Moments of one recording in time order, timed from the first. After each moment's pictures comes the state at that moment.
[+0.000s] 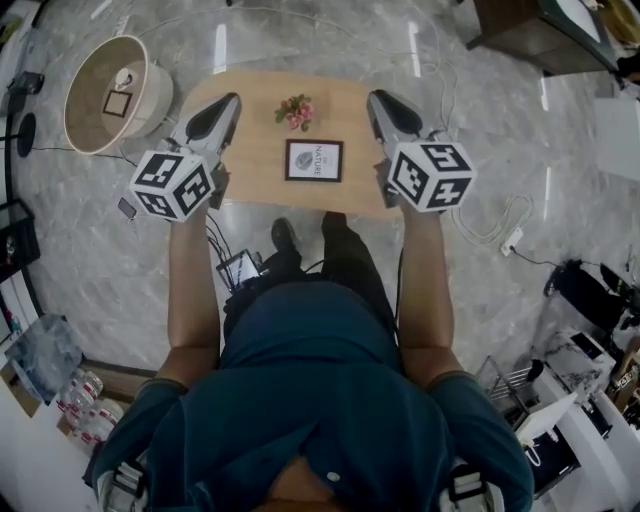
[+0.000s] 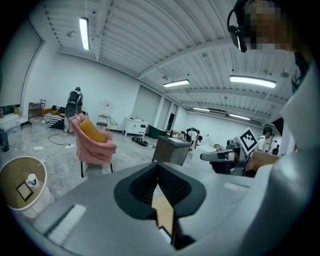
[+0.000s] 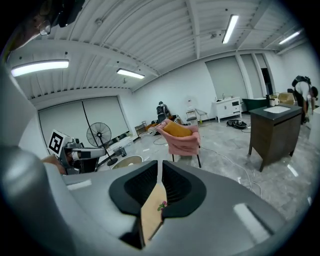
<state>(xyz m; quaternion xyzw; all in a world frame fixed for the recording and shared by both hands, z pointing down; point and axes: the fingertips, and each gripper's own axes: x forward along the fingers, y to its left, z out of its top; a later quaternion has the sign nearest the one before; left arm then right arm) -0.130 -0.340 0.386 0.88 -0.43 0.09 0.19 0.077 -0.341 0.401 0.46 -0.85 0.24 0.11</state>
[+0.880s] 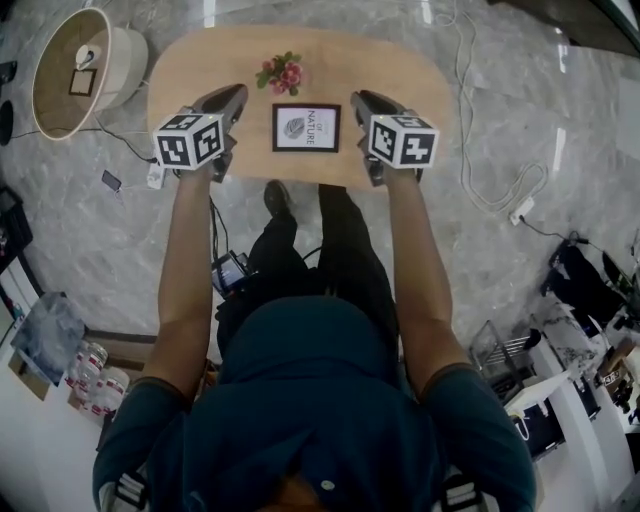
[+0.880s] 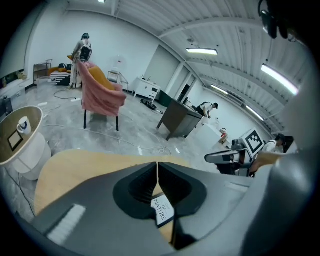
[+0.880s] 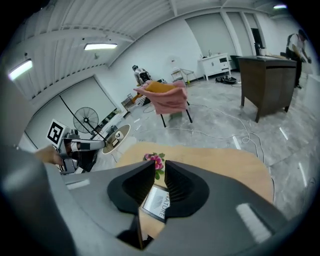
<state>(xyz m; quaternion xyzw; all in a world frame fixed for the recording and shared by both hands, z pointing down) -0.116 -0.364 0.654 0.81 -0.40 0.22 0.36 0.097 -0.342 0.678 0.43 -0.77 0.42 0.22</state>
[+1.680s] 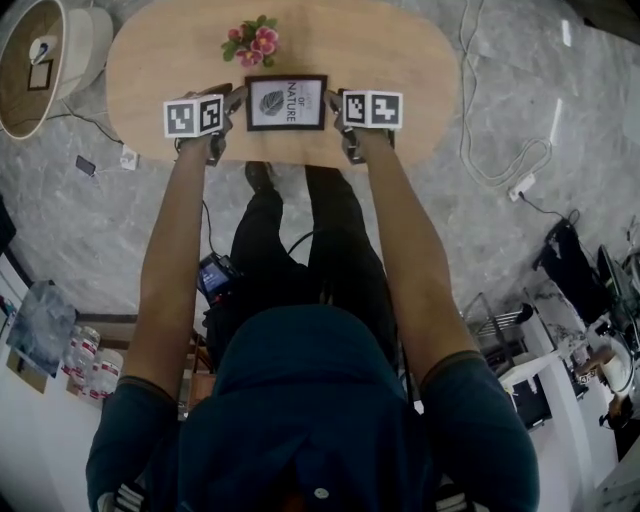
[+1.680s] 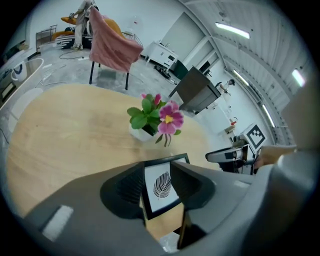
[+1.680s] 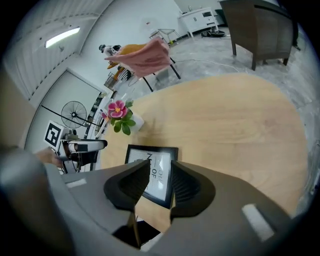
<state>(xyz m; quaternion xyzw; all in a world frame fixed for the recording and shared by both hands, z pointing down) -0.106 -0.311 0.877 0.72 -0.37 0.32 0.49 0.098 -0.284 0.899 0.37 -0.67 0.57 0.30</state>
